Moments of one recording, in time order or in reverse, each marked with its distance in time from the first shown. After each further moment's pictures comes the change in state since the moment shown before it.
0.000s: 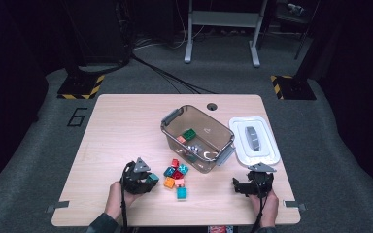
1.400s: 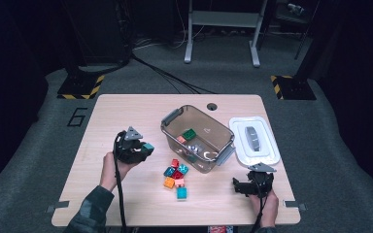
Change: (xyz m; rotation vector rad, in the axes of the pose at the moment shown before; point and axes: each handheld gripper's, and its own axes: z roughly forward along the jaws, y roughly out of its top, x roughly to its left) left arm 0.049 0.074 -0.037 -0.108 0.085 -0.002; right arm 0.000 0.000 0.000 0.003 -0.001 -0.004
